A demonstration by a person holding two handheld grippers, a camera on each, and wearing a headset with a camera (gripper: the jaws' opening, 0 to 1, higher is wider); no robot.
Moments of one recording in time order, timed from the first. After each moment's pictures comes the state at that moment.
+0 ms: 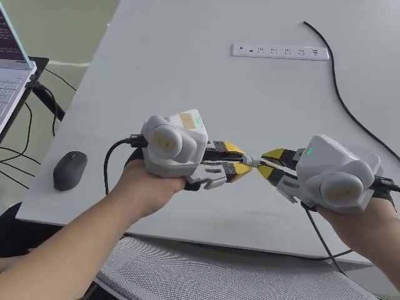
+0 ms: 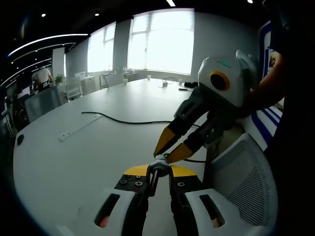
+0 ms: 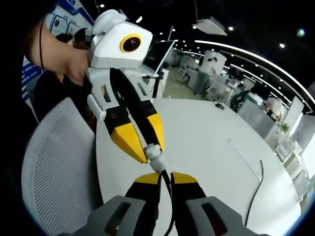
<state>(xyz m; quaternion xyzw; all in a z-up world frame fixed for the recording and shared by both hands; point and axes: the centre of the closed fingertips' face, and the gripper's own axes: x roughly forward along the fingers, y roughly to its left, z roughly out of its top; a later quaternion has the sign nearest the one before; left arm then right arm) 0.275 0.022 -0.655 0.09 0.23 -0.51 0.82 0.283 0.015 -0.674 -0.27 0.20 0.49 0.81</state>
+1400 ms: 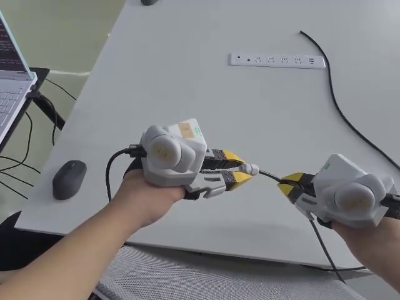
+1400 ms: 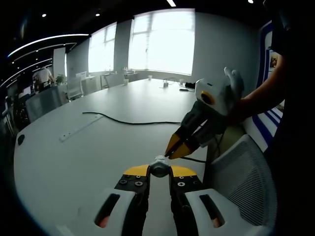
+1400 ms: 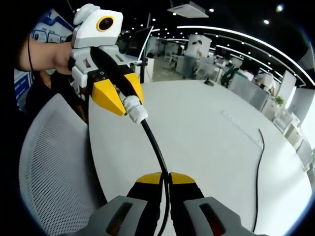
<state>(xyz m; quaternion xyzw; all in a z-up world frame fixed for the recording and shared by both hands) 0.277 0.022 -0.653 0.09 0.23 -0.50 0.83 0.287 -0.038 -0.713 -0.22 0.28 0.43 0.83</state>
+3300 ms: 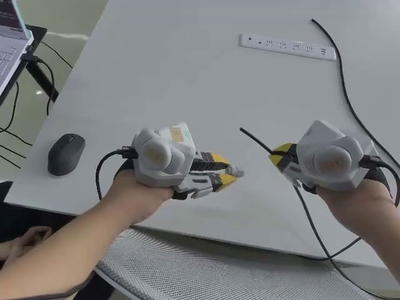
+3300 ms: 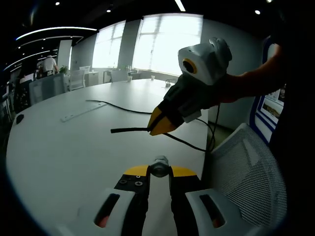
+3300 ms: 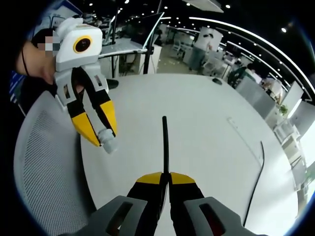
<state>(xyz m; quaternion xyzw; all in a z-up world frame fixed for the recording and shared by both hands) 0.264 0.072 -0.698 0.05 0.23 -0.51 0.83 0.322 0.022 -0.709 -0.30 0.30 0.44 0.80</state>
